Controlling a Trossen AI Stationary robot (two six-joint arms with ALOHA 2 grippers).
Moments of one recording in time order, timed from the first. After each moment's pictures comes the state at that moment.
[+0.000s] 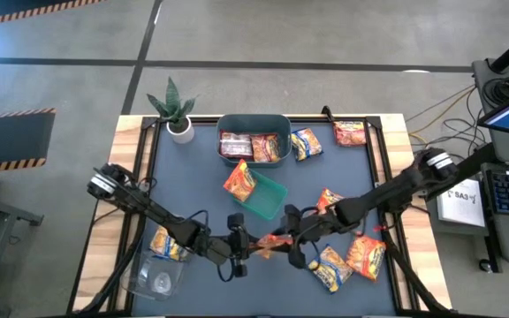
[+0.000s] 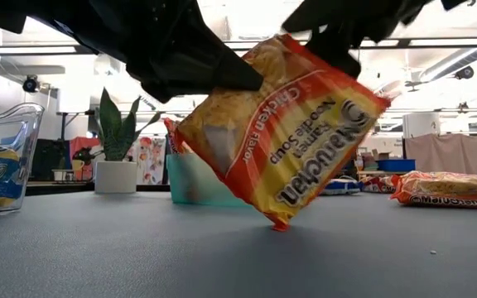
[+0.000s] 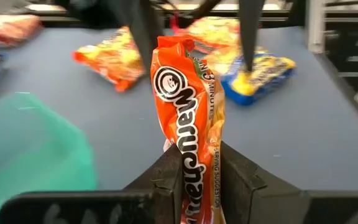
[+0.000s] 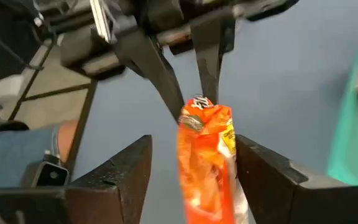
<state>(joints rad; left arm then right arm) -0.51 1.81 0.92 0.43 -0.57 -0.27 0.39 1.57 0.91 0.13 0.13 0.47</state>
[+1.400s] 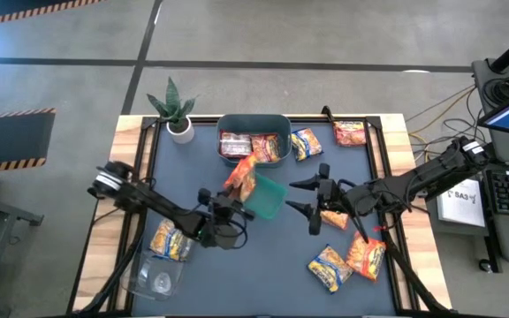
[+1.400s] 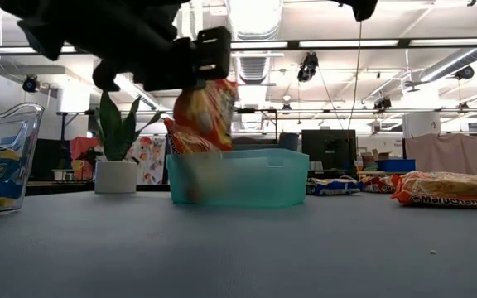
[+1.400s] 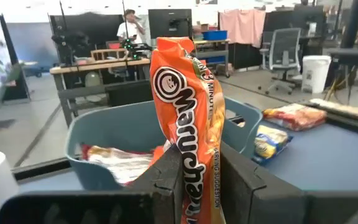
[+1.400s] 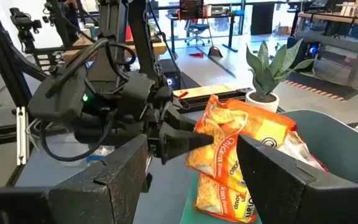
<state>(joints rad) -0.41 1.84 0.90 0.48 -1.57 -0.46 0.39 1.16 0.81 0.19 0.59 0.15</state>
